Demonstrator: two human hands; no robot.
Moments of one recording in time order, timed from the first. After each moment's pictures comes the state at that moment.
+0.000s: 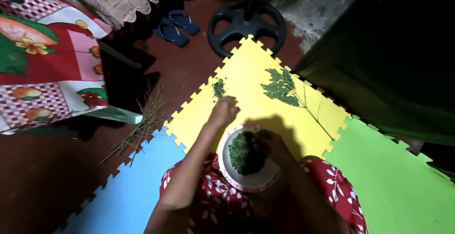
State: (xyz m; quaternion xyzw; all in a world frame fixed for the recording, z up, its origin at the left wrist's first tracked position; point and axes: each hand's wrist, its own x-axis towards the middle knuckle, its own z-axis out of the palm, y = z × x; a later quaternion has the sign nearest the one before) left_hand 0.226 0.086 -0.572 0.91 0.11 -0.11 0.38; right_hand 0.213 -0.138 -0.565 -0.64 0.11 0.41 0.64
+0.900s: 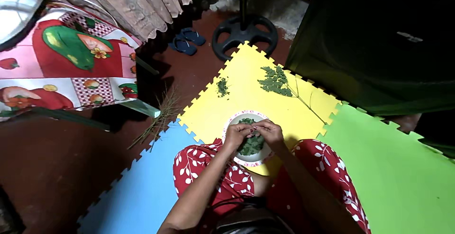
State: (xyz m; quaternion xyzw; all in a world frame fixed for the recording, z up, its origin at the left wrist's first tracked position) left_hand 0.106 -0.021 -0.521 0.71 0.23 -0.08 0.66; right_hand 0.158 -0.163 -0.561 -0.71 -0.15 0.16 0.67
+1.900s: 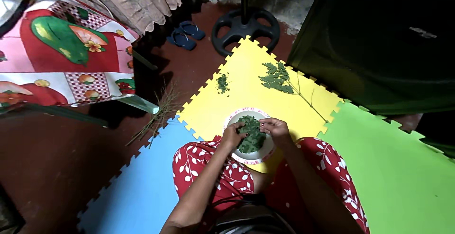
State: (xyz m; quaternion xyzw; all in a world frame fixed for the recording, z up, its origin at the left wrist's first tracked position) left_hand 0.104 -0.002 -0.549 0.81 0.22 -0.18 0.51; right_hand 0.177 -0.170 -0.564 -0.67 0.05 0.30 0.68
